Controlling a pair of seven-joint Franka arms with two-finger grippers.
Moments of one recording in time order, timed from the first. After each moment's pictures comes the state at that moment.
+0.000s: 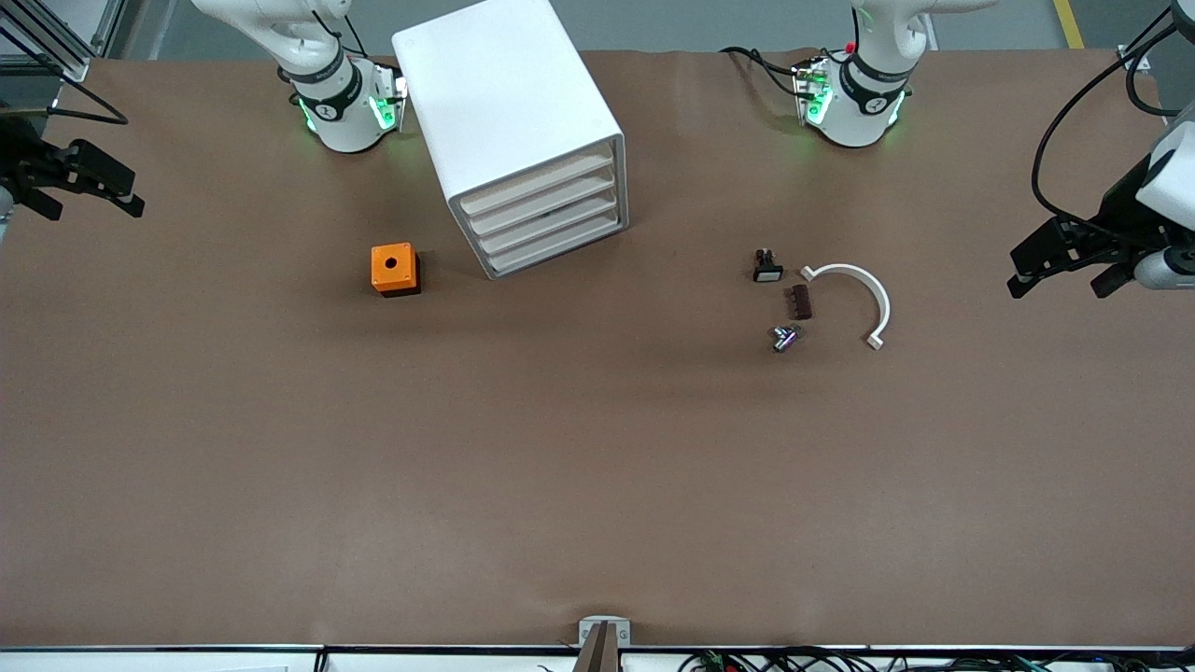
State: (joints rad) left arm 0.01 -0.02 -0.07 -1.65 -0.04 1.81 -0.07; right arm -0.05 -0.16 -0.01 -1.72 0.02 1.56 -0.08
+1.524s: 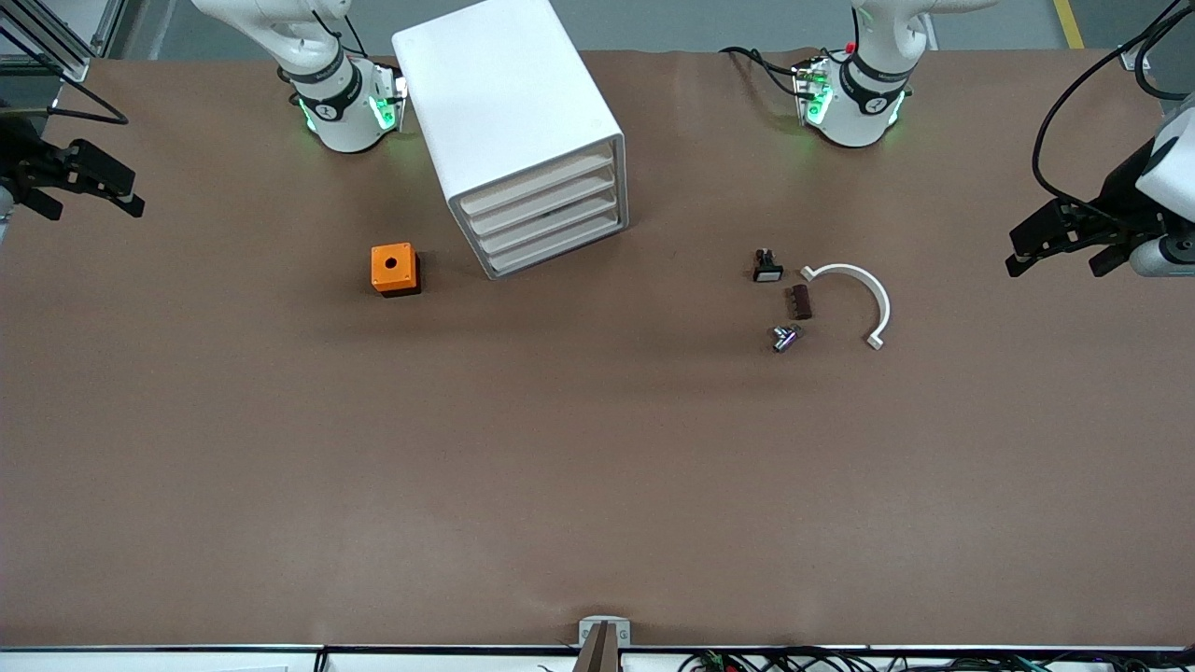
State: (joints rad) left arm 0.01 -0.02 -0.07 -1.62 -0.04 1.70 -0.07; right arm -0.05 -0.16 -0.01 -1.72 0.02 1.56 -0.08
